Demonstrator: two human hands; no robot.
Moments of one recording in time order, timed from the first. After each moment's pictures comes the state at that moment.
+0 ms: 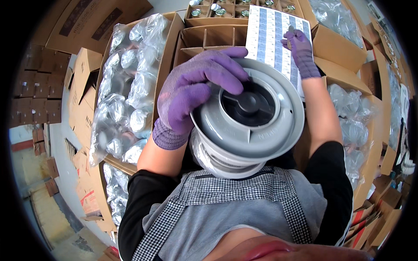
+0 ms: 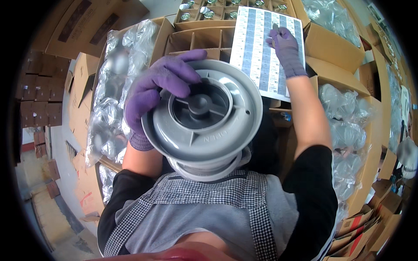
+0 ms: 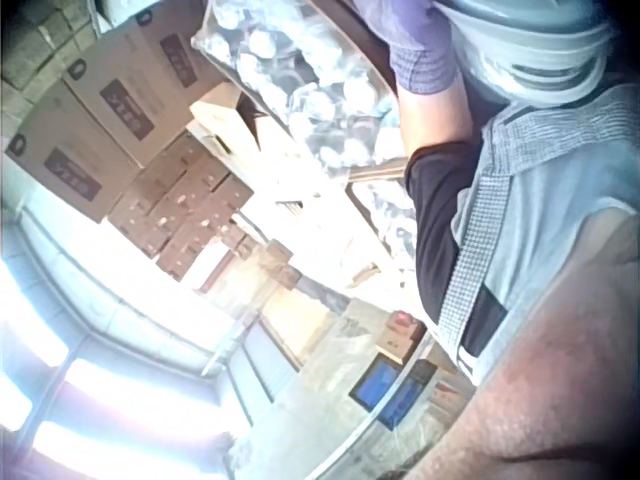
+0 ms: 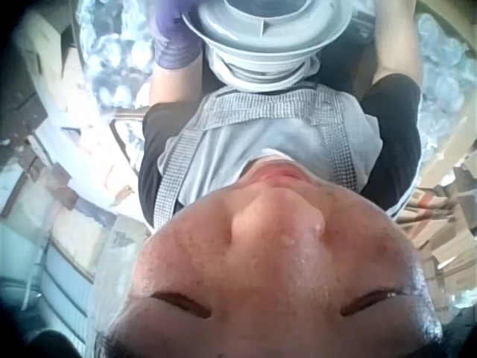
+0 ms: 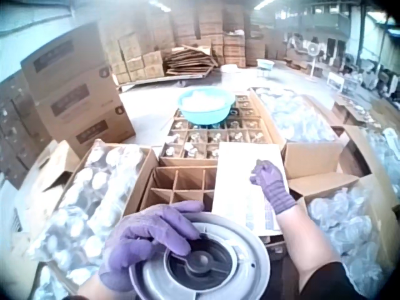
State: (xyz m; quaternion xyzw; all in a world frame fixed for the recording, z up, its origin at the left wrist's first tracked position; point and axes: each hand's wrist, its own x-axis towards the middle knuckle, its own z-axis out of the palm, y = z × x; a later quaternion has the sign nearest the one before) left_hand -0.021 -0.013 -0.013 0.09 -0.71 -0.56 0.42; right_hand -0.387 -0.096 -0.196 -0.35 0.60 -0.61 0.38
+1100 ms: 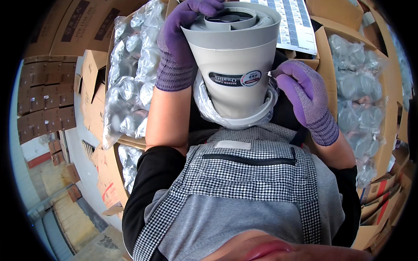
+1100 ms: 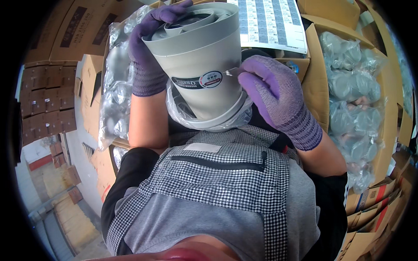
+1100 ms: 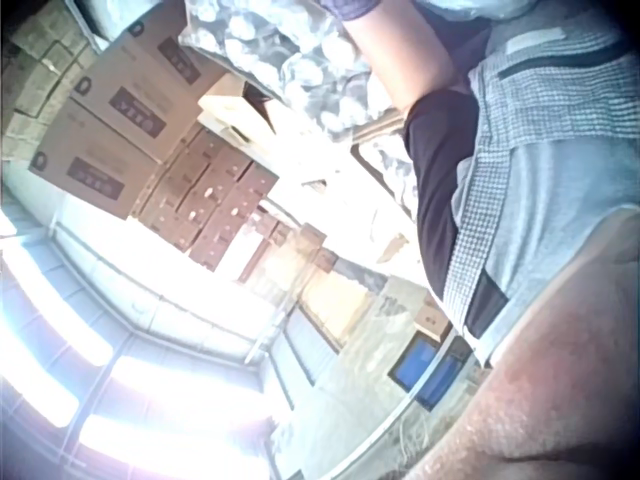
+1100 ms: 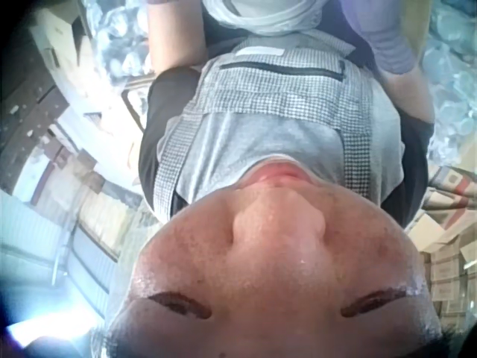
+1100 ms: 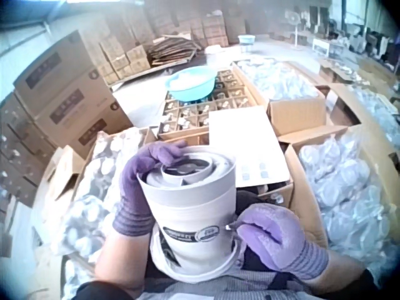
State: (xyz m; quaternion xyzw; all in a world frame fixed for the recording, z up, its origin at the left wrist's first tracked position) left_hand -0.028 -0.019 -0.055 -0.03 -0.56 -0.65 0.51; right_hand -0.225 0.196 -0.063 -0.69 0.51 -0.48 0.20
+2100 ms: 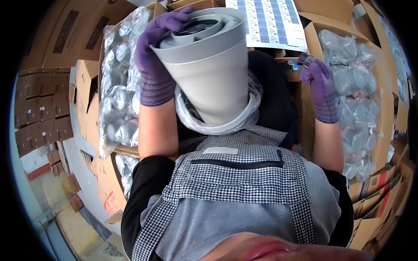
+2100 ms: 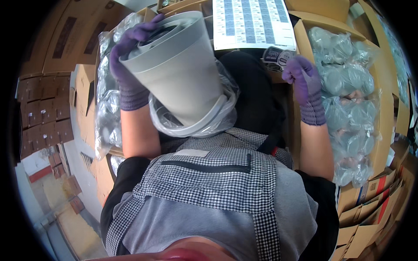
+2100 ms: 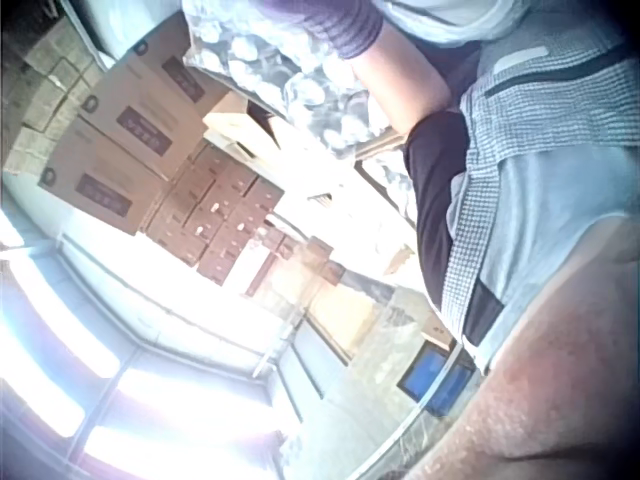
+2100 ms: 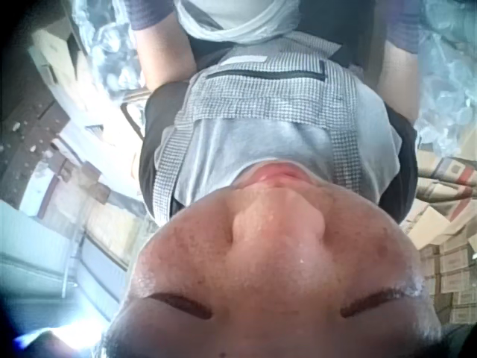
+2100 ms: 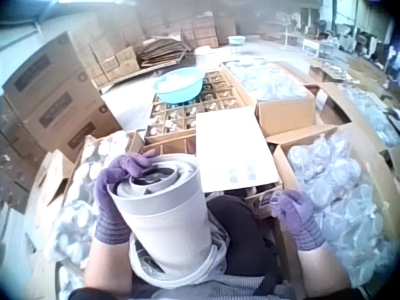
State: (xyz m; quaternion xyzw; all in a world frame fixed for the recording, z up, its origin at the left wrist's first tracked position) left_hand 0.006 -0.027 -0.066 0.03 -0.62 -0.63 0.47; right_hand -0.323 0.205 -0.149 -0.37 0.52 -0.65 0.42
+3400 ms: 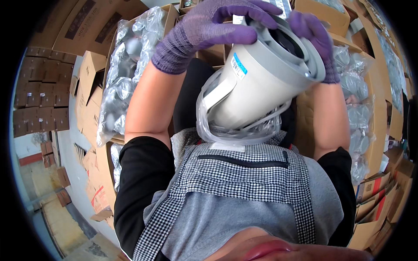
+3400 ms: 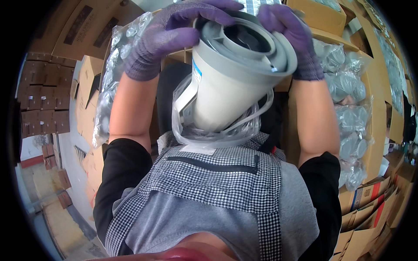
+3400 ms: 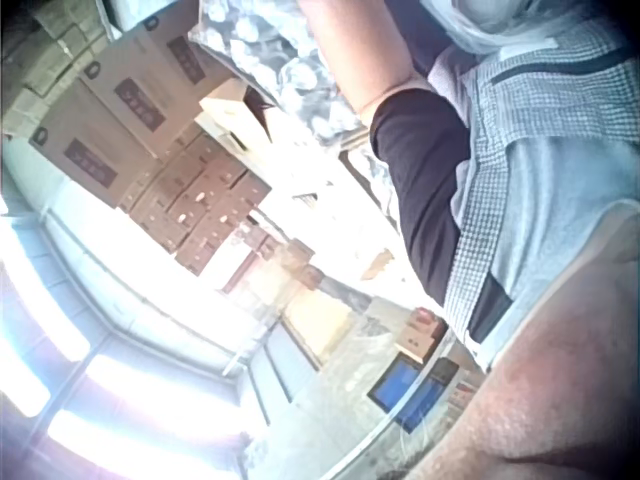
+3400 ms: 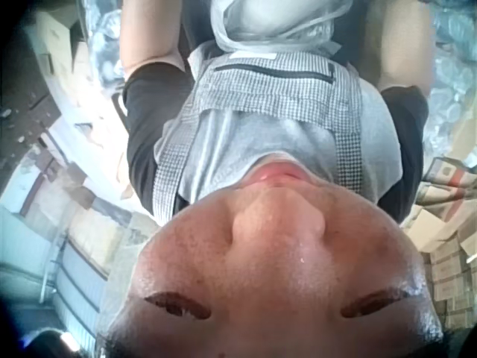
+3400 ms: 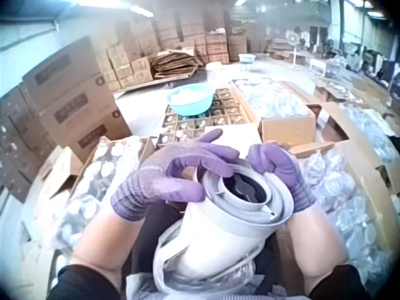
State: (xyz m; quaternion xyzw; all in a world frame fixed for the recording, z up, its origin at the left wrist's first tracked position) left_hand -0.049 0.023 0.044 0.00 -0.85 -0.47 0.25; right_hand -0.306 0.120 -0.052 -0.46 0.17 -0.65 0.58
